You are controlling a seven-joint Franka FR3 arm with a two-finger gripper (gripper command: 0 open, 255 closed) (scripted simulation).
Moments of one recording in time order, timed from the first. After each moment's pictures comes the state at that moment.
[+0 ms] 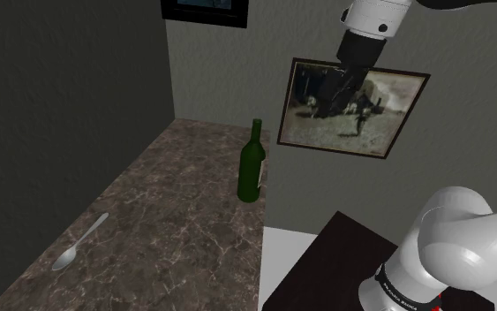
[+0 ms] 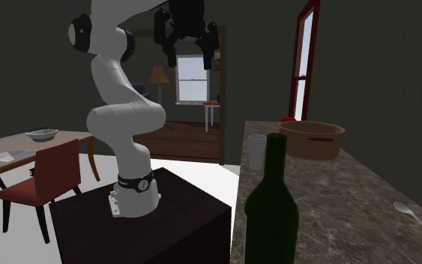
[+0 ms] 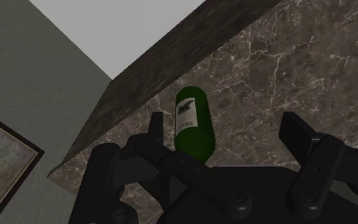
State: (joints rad) arm 0.01 -0.83 0.06 -2.26 0.01 1.56 0.11
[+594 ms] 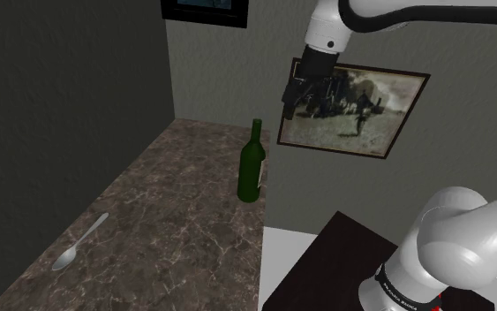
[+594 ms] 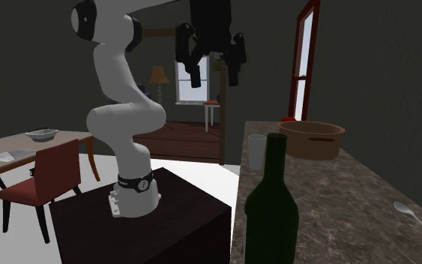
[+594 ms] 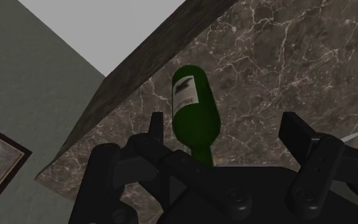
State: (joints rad) arm -0.01 -0.61 0.05 -2.22 0.03 1.73 0.13
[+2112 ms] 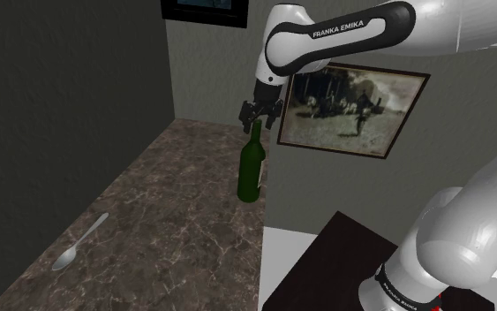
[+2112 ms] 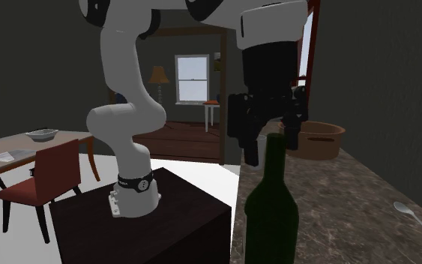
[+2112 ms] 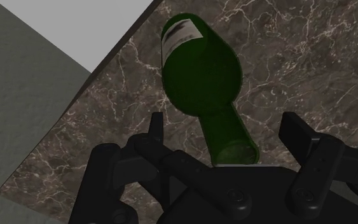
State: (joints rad) arm -0.03 -0.18 0.04 -2.11 0.06 2.03 0.15
